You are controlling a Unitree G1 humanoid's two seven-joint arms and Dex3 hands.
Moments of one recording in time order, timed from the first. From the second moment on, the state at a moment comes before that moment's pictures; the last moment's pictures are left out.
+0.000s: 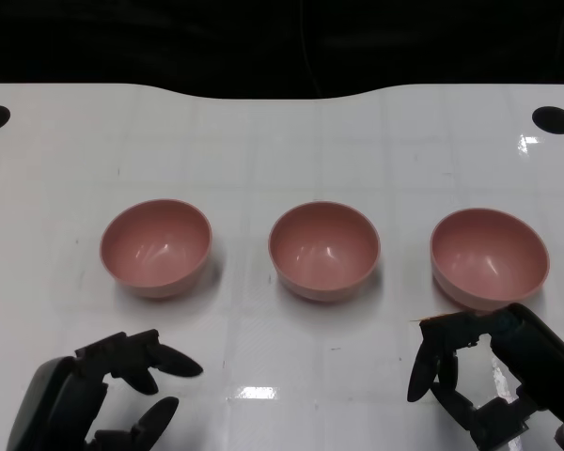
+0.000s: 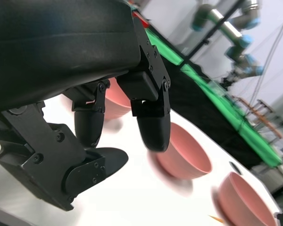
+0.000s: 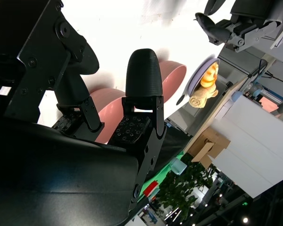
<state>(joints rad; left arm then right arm) 0.19 0.21 0.00 0.19 0.40 -0.67 0.13 -0.04 -0.25 0.13 0.26 -0.12 -0.77 0.30</state>
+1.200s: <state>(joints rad) -0.05 0.27 -0.24 -0.11 1.16 0.15 0.05 -0.03 -0.23 0.13 0.21 -0.13 -0.74 0.29</state>
